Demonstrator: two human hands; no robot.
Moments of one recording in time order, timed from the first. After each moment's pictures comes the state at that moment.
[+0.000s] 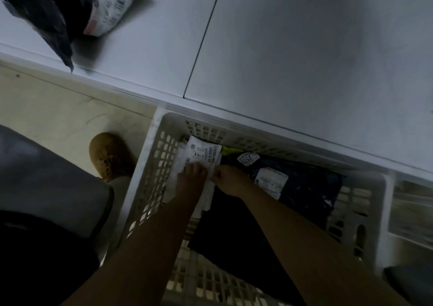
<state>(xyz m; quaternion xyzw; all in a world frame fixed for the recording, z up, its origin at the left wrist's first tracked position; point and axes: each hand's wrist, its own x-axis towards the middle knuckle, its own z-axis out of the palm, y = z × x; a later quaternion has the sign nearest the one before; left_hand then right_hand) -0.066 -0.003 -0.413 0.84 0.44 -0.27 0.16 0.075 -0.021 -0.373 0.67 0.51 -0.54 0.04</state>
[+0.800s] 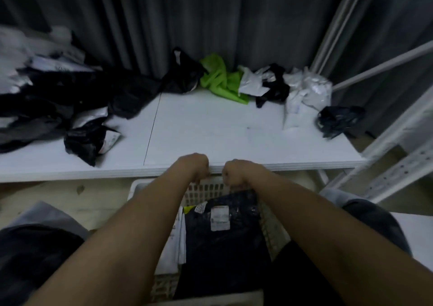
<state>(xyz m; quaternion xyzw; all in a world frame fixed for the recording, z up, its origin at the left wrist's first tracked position) 0.060 -0.009 -0.064 0.91 0.31 -0.25 0.15 0.179 -0.095 -0.088 0.77 0.56 -0.30 0.10</state>
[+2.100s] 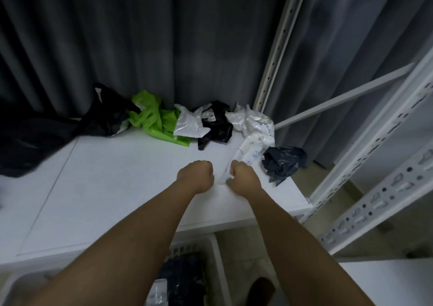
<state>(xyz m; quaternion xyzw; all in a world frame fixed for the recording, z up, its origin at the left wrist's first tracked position) 0.279 -0.022 -0.047 0.94 0.29 -0.01 0.19 0.408 -0.118 -0.094 0.89 0.41 -0.08 -0.18</state>
